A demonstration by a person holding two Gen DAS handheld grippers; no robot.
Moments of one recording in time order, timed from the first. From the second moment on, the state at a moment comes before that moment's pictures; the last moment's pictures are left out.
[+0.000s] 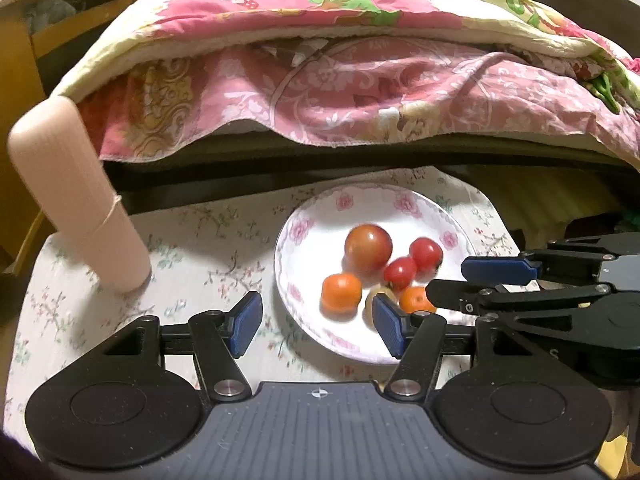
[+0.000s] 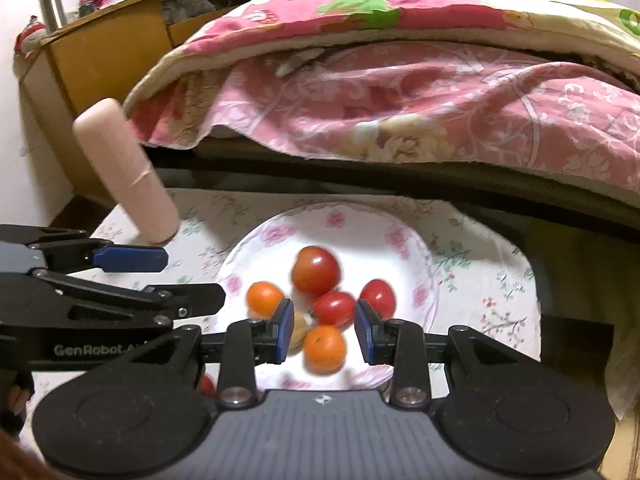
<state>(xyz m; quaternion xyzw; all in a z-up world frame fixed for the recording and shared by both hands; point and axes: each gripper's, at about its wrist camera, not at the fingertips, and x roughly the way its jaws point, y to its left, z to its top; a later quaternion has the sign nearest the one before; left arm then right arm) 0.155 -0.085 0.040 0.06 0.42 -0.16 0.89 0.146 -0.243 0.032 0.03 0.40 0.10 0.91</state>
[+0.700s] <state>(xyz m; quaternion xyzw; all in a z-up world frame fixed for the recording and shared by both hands) 0.078 -0.022 0.019 0.06 0.48 -0.15 0.86 0.082 -0.193 -0.001 0.01 0.45 0.18 0.87</state>
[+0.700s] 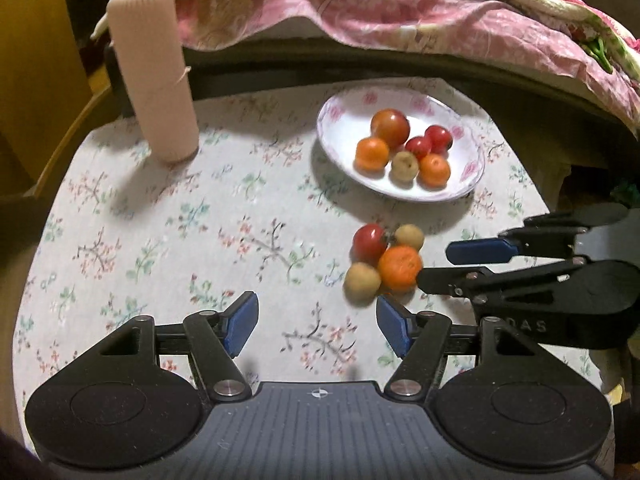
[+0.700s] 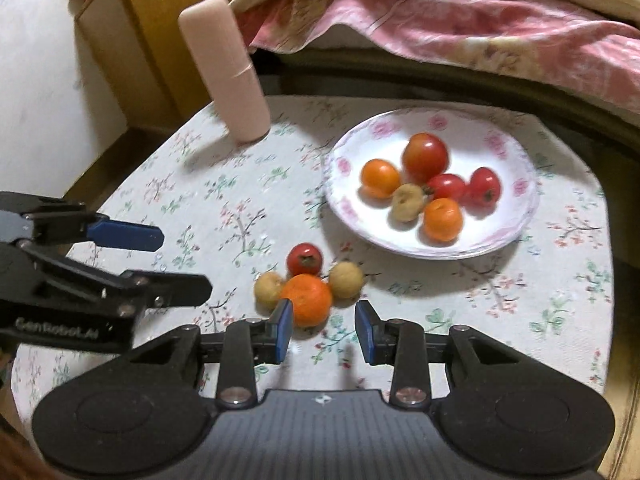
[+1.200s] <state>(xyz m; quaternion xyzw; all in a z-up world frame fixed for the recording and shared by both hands) 0.084 -0.028 0.005 0.07 0.49 -0.18 0.85 0.108 -0.175 -0.028 0.01 0.47 0.20 0.86</state>
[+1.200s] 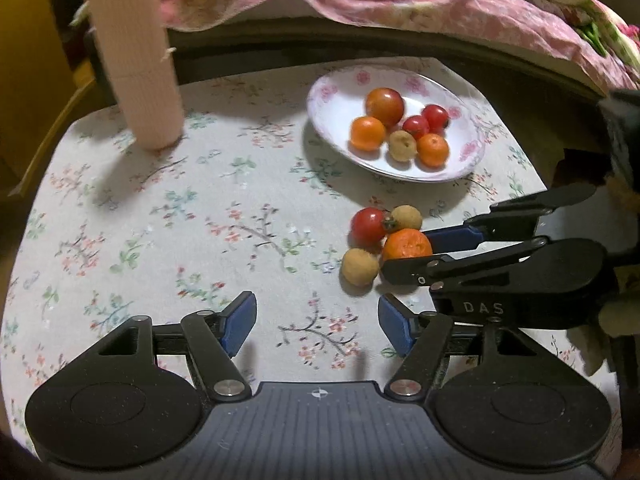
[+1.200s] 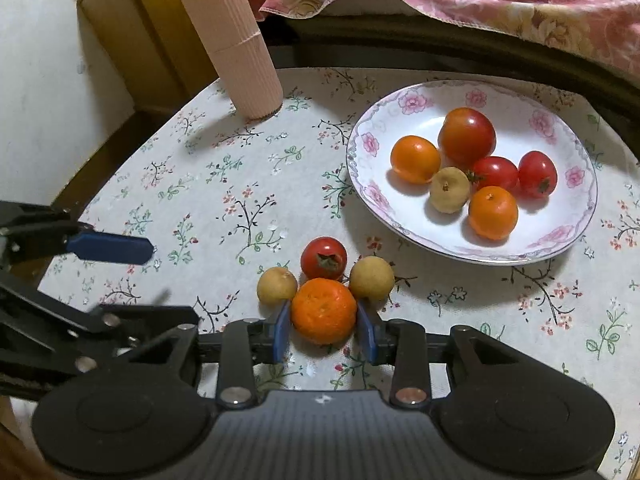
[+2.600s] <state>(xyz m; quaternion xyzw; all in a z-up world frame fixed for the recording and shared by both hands) 0.049 -0.065 -0.015 0.12 0.50 -0.21 0.83 0.049 -0.207 -0.012 -0.02 0.50 0.18 0.85</state>
